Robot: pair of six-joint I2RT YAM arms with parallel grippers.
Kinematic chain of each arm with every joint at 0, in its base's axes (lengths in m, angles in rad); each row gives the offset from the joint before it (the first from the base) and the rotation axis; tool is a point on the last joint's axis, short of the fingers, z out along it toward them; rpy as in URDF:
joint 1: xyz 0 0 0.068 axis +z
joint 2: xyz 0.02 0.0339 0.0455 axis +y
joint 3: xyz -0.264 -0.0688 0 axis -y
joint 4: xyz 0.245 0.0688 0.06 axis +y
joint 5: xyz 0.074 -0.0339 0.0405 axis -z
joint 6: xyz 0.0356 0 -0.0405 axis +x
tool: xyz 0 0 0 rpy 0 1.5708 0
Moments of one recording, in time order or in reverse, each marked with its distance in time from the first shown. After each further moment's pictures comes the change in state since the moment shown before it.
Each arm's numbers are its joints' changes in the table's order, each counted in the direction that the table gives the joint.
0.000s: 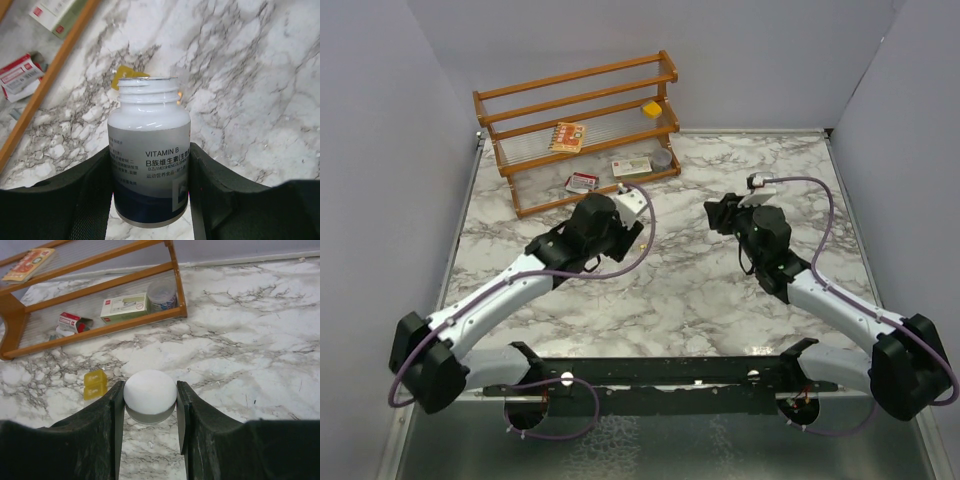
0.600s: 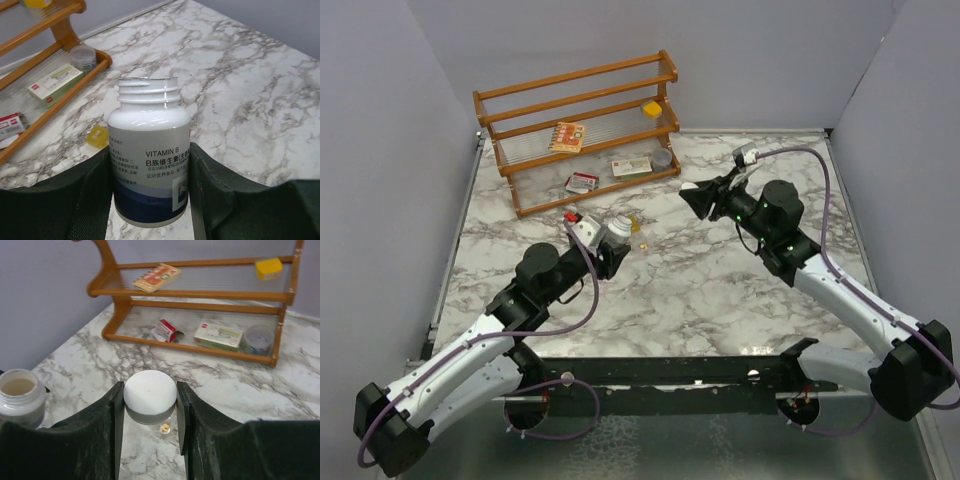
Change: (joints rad) left arm 0.001 -0.507 -0.436 -0.503 0.112 -0.152; right arm 0.000 0.001 0.230 0.114 -0.408 -0.061
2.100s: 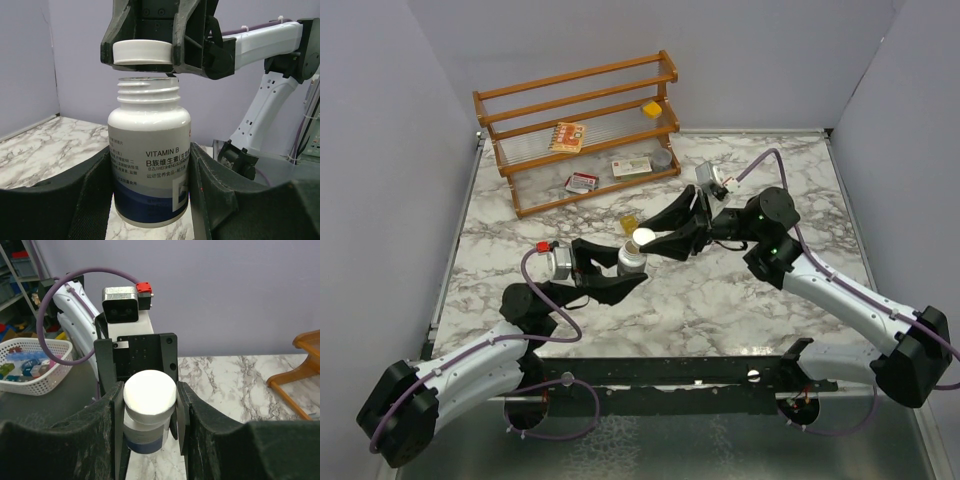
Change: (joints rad) left arm 0.000 0.053 -0.347 -1.057 0.468 -0.373; right arm 0.210 0.049 0.115 -0.278 -0.719 0.086
